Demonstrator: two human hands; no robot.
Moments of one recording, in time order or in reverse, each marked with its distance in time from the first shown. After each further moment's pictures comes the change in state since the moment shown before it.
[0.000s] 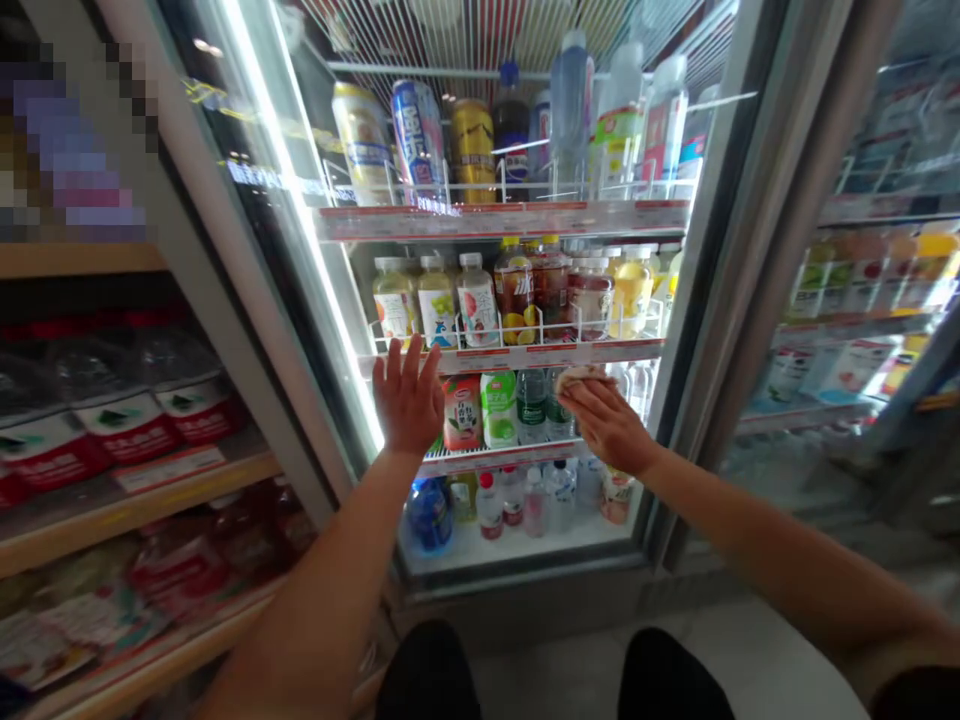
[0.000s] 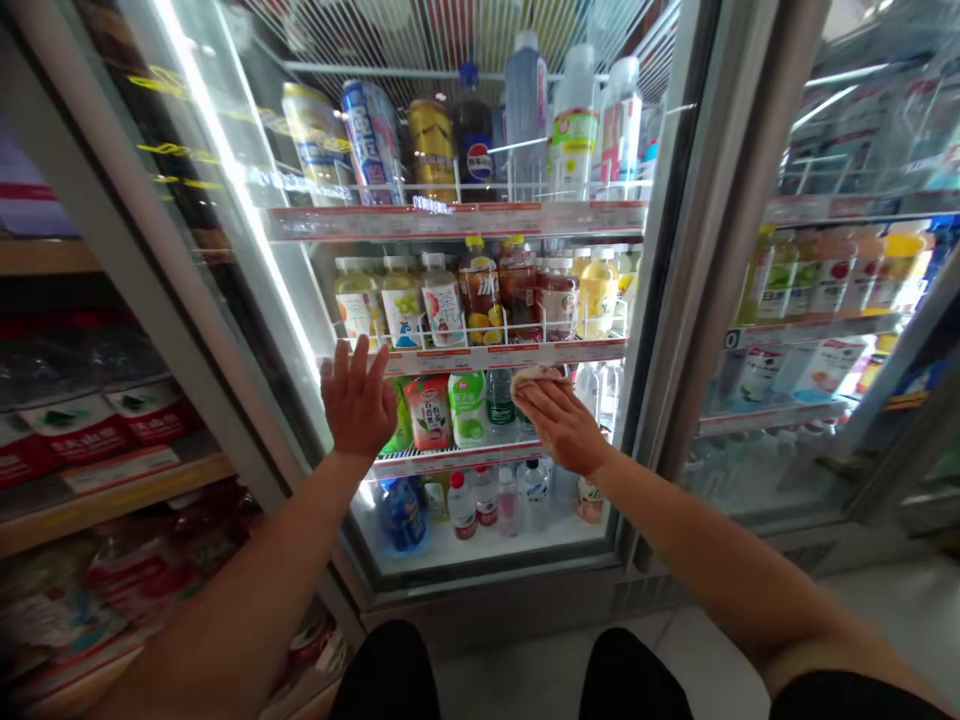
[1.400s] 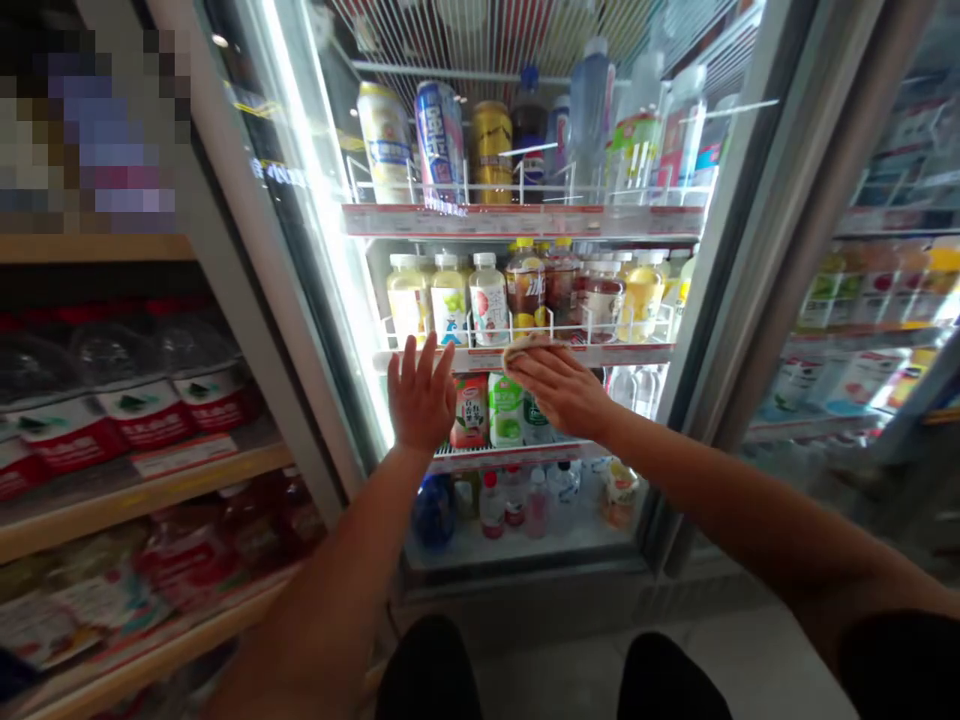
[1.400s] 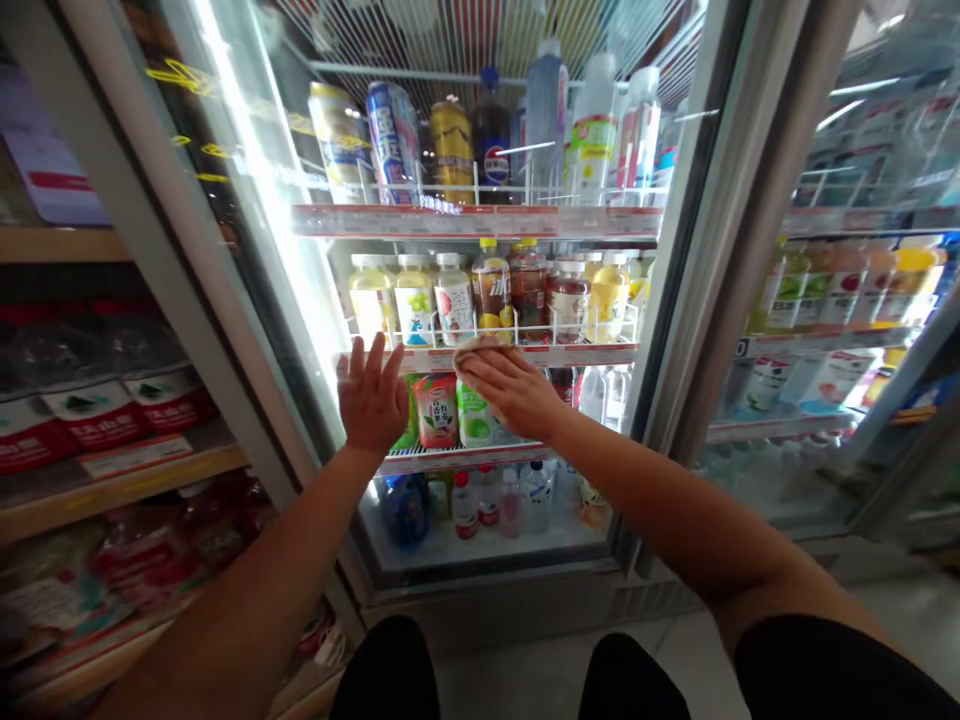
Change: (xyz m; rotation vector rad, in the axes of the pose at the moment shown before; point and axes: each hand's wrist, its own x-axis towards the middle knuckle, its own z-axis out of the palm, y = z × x) left_hand 0.001 0.003 -0.001 0.079 0.046 0.036; right_hand 0.098 -0.021 0.008 0.136 -0.096 -0.174
